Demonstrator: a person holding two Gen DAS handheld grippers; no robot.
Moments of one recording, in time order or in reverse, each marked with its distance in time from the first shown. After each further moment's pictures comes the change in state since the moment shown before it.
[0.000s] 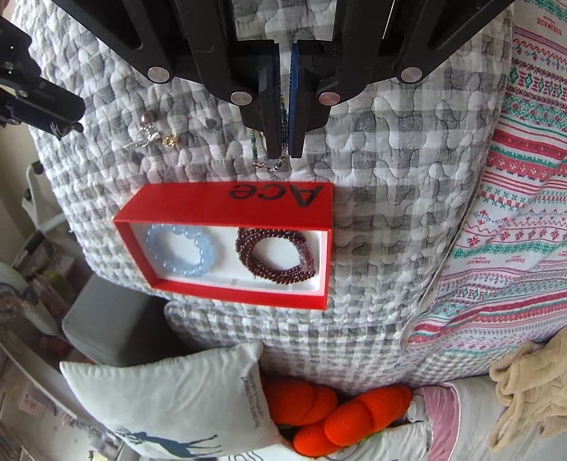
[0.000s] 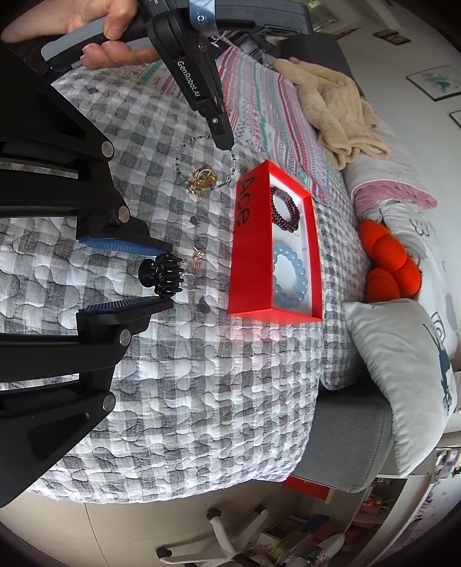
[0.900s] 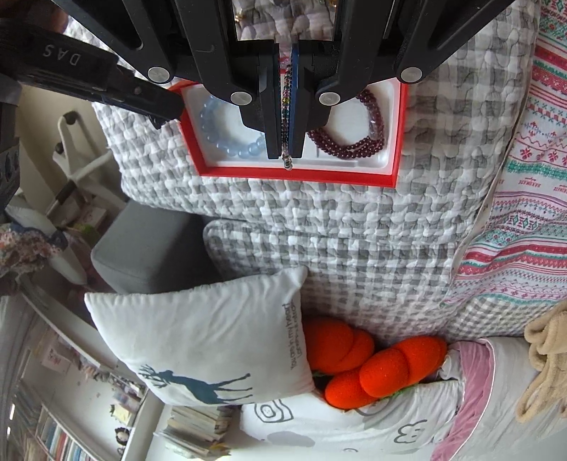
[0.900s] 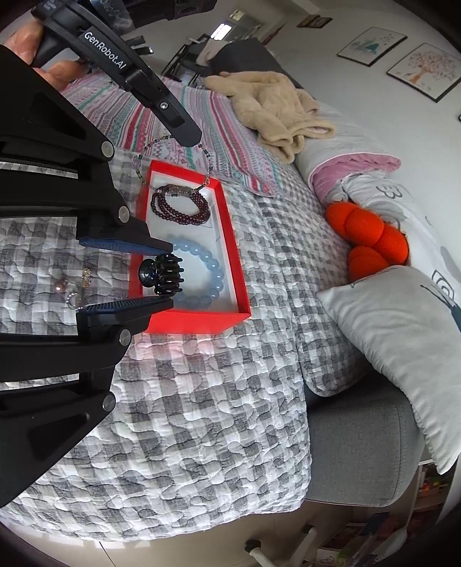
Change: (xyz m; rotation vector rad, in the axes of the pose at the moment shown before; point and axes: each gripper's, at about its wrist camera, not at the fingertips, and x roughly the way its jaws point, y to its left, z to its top) left arm 0.018 -0.022 0.068 -0.028 -0.145 -0.116; right arm 0.045 -0.041 0.093 0.257 -0.007 0.157
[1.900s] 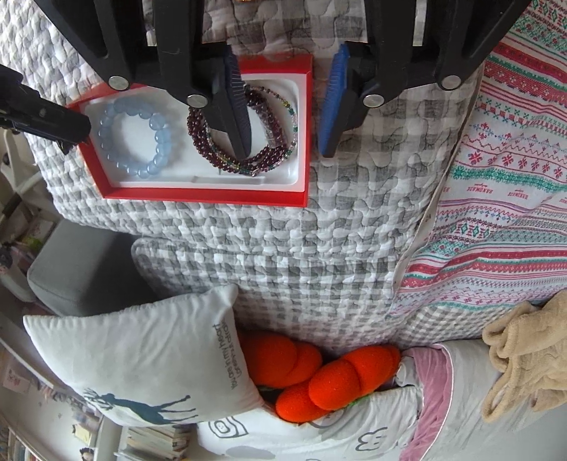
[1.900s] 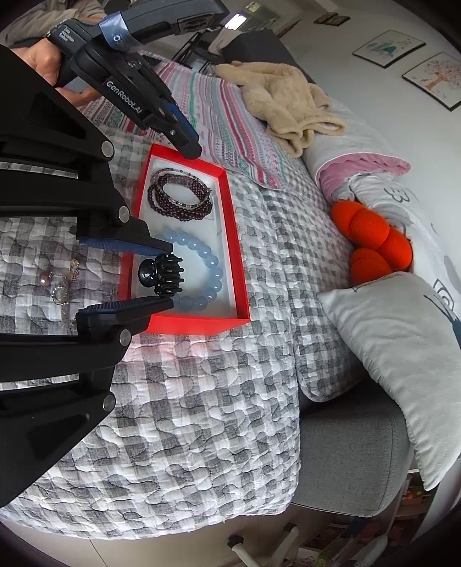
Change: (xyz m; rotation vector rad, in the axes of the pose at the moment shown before) left arm 0.017 0.037 -0.012 0.026 0.030 0.187; right arm 0.015 0.013 -0.001 -0.069 -0.011 -0.068
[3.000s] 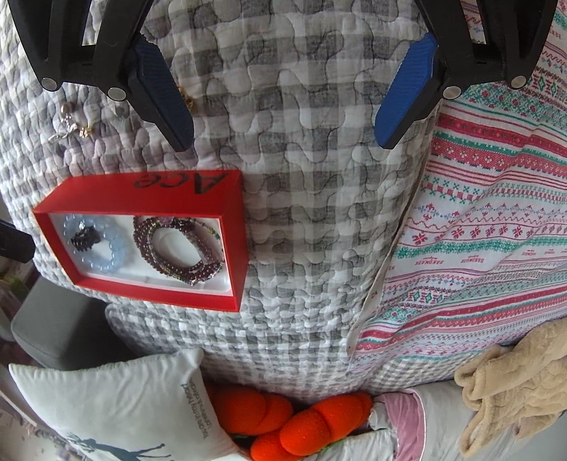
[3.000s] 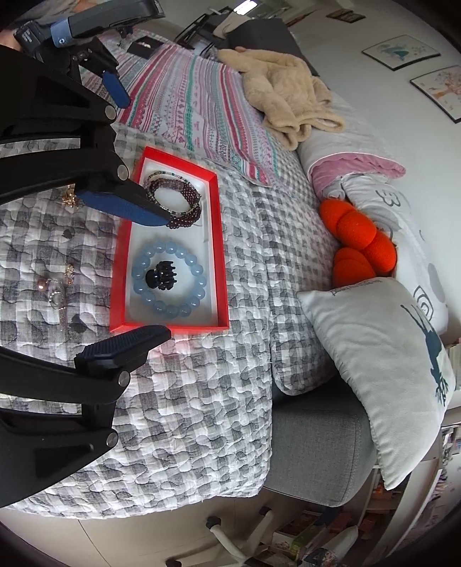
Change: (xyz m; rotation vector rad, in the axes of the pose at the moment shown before) left arm -0.023 0.035 -0.048 0.032 0.147 0.076; right arm -0.019 0.025 0.000 -0.056 -0.063 -0.087
